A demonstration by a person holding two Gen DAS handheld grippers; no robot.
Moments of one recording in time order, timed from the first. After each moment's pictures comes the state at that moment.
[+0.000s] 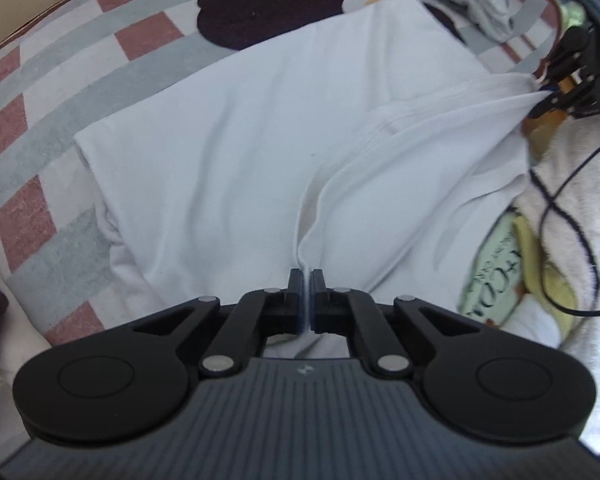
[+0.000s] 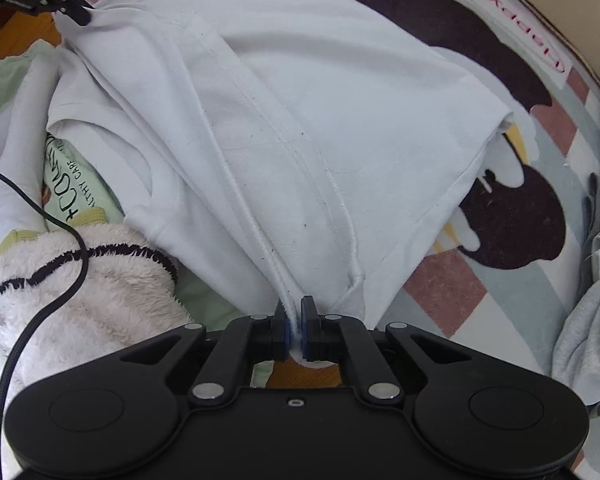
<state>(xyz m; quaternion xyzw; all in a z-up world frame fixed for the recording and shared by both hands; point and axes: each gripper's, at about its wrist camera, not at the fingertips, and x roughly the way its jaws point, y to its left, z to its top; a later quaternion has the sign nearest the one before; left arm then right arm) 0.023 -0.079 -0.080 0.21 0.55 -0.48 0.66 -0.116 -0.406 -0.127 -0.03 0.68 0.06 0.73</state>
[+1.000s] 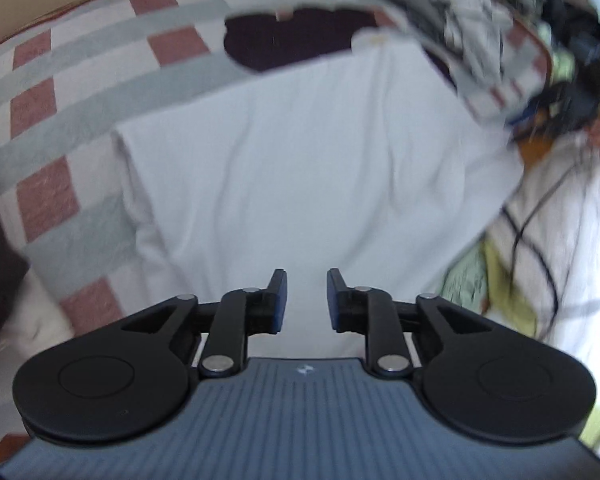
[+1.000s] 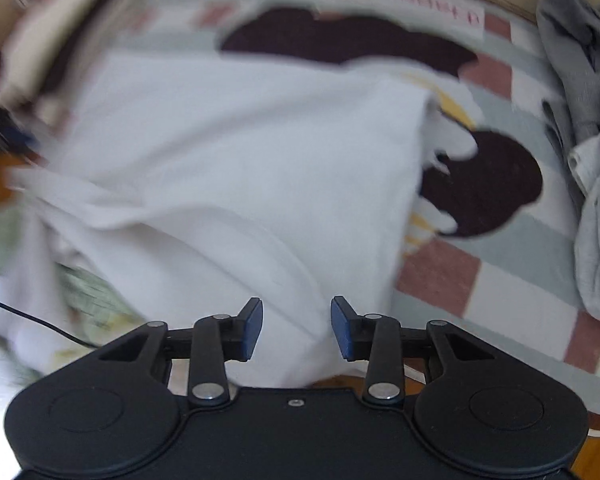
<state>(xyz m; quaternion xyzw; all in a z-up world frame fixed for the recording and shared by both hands) 0.048 -0.051 -0.057 0.13 0.55 -0.47 0.68 -0.124 -0.444 -0.115 0.13 0.63 -0.04 0.77</state>
